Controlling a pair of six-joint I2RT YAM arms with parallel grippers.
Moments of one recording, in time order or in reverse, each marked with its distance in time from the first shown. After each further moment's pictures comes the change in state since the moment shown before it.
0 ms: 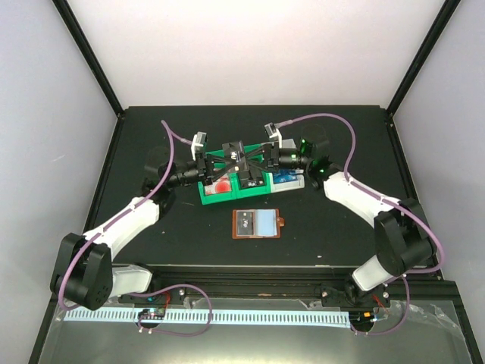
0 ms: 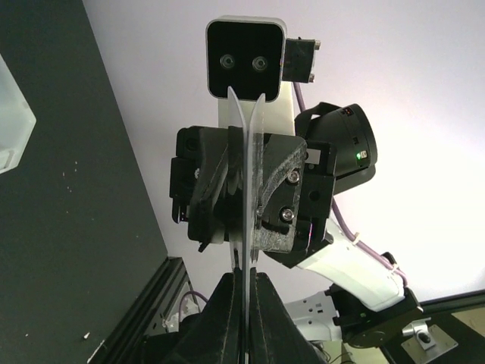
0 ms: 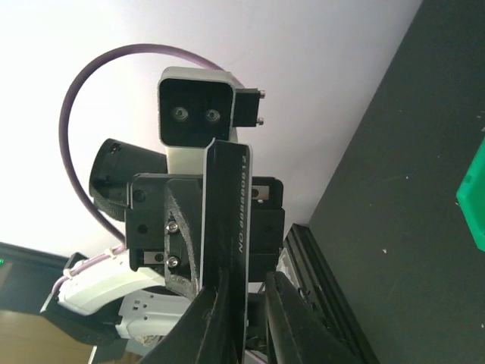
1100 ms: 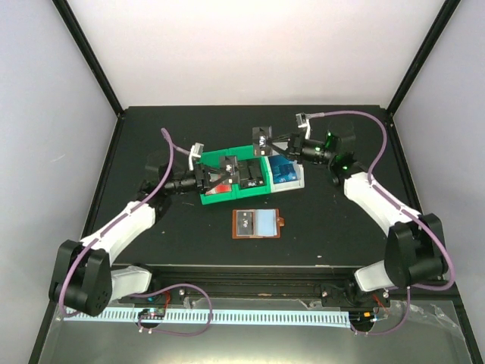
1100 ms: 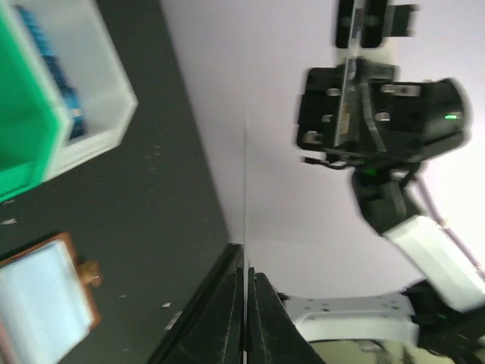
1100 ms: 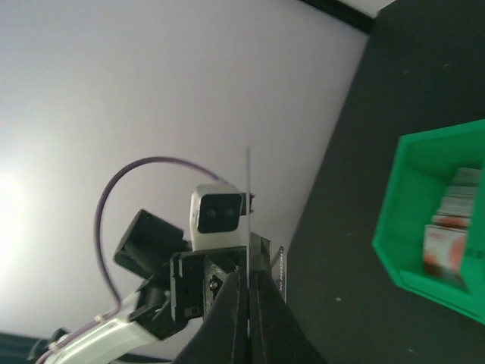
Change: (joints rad) left arm 0.061 -0.028 -0.046 -0.205 0.024 0.227; right arm -0.181 -0.087 -0.029 -0.024 0.040 0.031
